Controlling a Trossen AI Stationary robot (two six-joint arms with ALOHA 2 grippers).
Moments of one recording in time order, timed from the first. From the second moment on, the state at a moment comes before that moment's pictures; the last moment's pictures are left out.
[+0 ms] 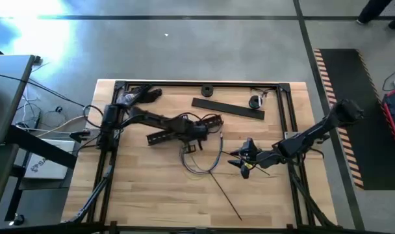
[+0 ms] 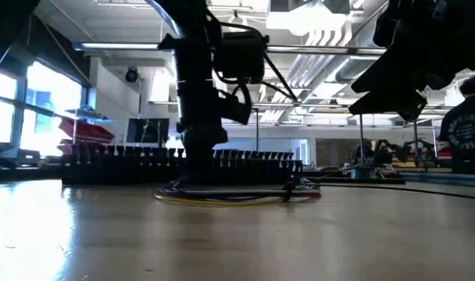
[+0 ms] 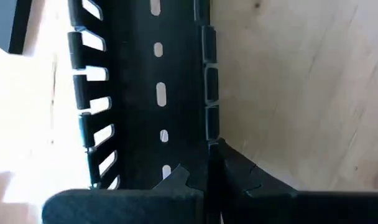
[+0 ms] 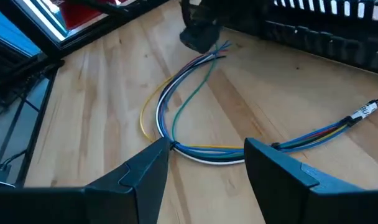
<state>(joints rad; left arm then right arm) 0.00 2.07 1.42 -0.84 -0.36 -0.21 0.49 1.24 0.43 0.26 0.50 0.71</state>
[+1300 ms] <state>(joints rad) -0.33 2.01 1.76 -1.15 -0.31 -0.40 0.38 1.53 0.79 -0.34 0.12 -0.30</state>
